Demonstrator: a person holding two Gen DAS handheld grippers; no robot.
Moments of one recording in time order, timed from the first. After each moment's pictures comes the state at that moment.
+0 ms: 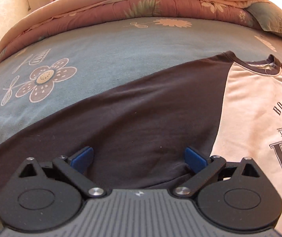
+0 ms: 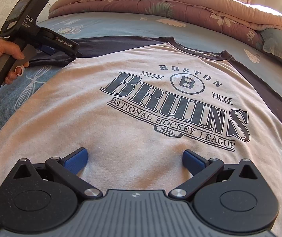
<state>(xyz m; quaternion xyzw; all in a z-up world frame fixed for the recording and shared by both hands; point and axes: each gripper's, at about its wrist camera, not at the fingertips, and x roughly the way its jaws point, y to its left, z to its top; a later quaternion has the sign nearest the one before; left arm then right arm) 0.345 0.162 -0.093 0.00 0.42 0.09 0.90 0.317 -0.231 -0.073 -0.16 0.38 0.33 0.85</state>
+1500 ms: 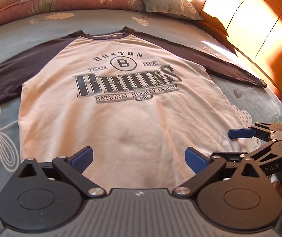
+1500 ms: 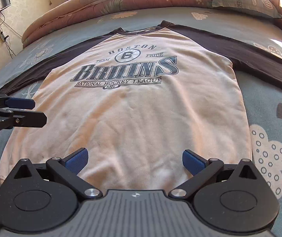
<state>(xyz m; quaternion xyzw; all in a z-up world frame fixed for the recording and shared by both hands) 0.184 -0.020 -0.072 -0.04 0.45 -0.17 0.88 0.267 -0.354 -0.059 -0.01 0.45 0.27 0.85</state>
